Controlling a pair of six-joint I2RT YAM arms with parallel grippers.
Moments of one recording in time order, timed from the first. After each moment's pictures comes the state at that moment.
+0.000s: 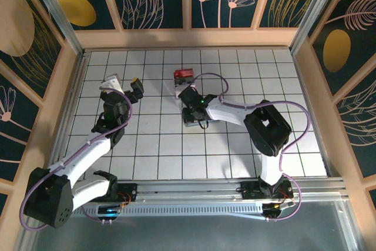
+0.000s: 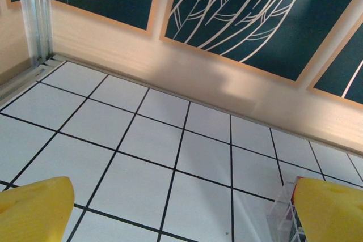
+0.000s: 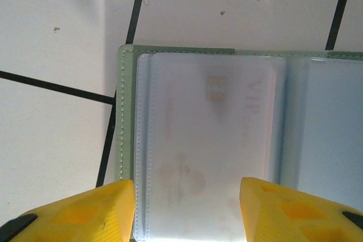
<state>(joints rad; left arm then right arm) -0.36 1.09 0.56 0.33 -0.44 -0.41 0.82 1.88 1.24 -0.50 0.15 0.52</state>
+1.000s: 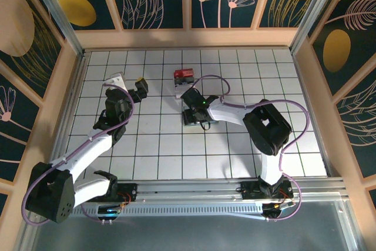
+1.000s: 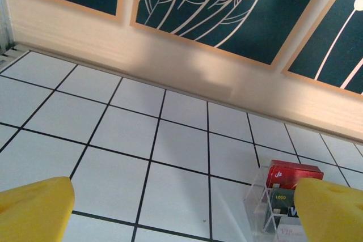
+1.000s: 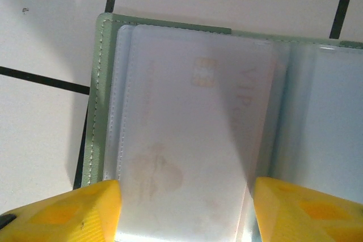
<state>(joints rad) -0.36 1.14 0.59 0.33 -0.34 -0.42 0.81 1.89 1.20 -0.47 0.12 0.52</state>
